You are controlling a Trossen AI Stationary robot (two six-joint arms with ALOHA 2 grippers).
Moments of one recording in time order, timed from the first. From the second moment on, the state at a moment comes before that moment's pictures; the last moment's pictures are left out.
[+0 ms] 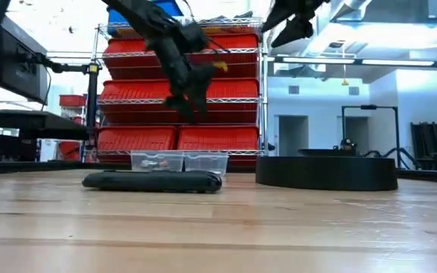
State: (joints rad) left arm 0.56 1.86 1.53 -0.65 0.10 -0.09; right arm -0.40 1.38 1.48 -0.78 0.06 -0.02
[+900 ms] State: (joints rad) left arm 0.54 2.08 1.64 -0.74 -0.03 -0.04; right arm -0.50 1.38 1.34 -0.82 0.05 -0.17
